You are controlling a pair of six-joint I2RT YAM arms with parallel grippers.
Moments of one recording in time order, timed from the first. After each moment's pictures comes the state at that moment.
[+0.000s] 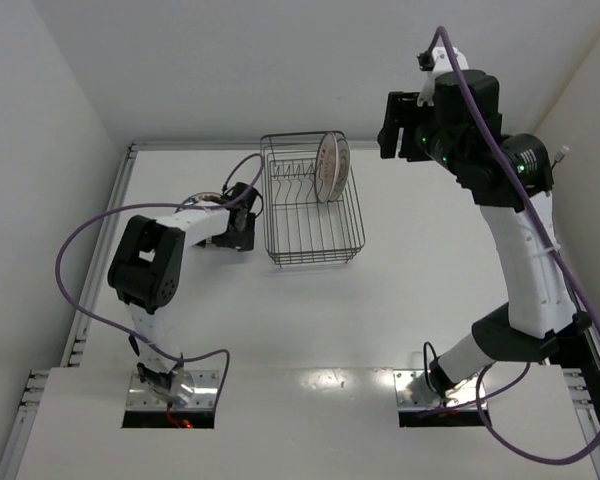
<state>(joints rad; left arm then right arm) -0.36 1.88 1.22 -0.55 -0.47 -0.31 0.48 1.57 2.28 -1.13 0.29 0.22</state>
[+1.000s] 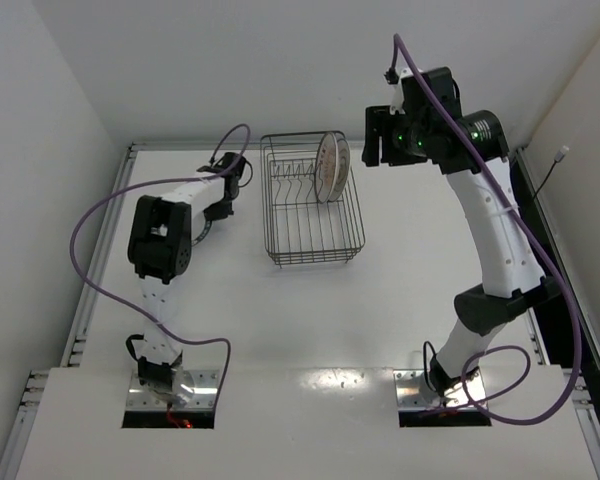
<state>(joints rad) -0.23 2.18 1.64 -0.64 -0.54 -0.25 0.41 1.72 2.29 -1.24 0.10 0.21</state>
